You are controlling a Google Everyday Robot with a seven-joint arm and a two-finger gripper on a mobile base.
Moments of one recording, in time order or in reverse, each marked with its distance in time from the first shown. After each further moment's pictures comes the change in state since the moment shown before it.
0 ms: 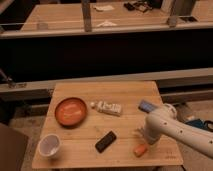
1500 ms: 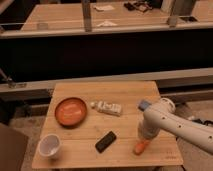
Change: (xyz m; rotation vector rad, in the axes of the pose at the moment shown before) arm -0.011 -0.018 -0.031 0.002 0.026 -0.019
